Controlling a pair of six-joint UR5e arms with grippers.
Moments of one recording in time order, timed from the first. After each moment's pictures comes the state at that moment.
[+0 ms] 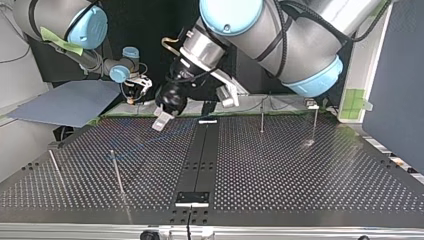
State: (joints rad) left arm -0.65 -1.66 -1.42 -3.15 -1.58 -1.83; right arm 1.75 -0.37 1.42 -0.69 1.64 1.60
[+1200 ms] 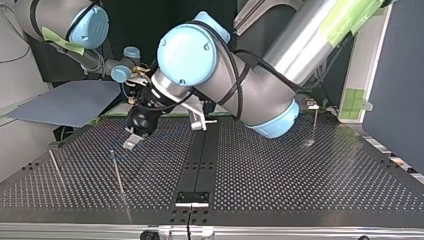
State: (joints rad) left arm -0.67 -1.87 -1.14 -3.26 -1.49 -1.93; right arm 1.76 -0.37 1.42 -0.69 1.64 1.60
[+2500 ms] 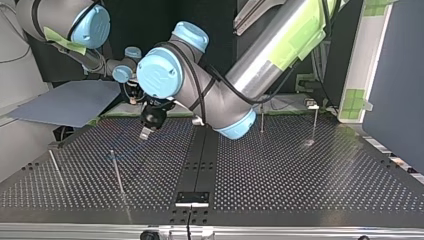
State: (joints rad) left arm -0.71 -2.02 -1.08 -3.38 -1.72 -1.68; right arm 1.77 -0.37 1.42 -0.69 1.64 1.60
